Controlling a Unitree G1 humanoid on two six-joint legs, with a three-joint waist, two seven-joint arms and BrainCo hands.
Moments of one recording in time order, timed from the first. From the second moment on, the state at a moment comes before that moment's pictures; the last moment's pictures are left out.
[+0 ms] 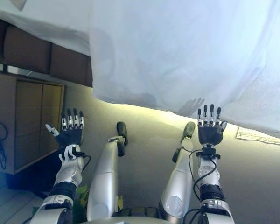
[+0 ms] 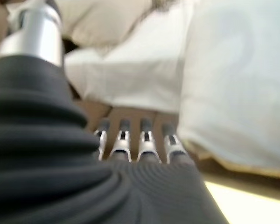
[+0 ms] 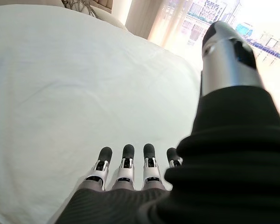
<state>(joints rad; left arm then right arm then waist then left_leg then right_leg) -0.25 0.19 0.13 0.60 -1.70 -0.12 -0.63 -0.19 -0.17 -0.21 0.49 1.47 -0.14 0.56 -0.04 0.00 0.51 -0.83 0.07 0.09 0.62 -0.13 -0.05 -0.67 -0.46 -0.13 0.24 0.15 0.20</state>
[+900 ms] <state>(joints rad) -0.65 0.11 -0.25 0.91 -1.69 -0.05 -0.55 -0.63 -0.26 0.01 0.73 1.56 -0.45 0.45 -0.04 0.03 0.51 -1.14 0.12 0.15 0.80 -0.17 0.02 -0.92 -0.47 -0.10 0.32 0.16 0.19</state>
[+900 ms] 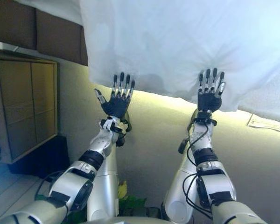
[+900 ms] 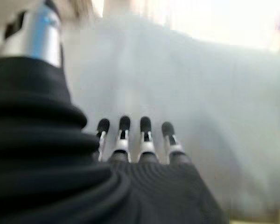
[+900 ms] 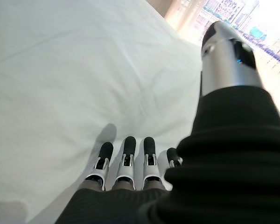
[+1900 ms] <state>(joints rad) -0.59 0.12 -0.18 0.73 -1.79 -0.01 -1.05 -0.73 -0.33 -0.07 0.85 1.46 -0.48 0.28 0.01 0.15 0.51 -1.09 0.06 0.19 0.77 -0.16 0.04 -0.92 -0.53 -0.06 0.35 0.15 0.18</state>
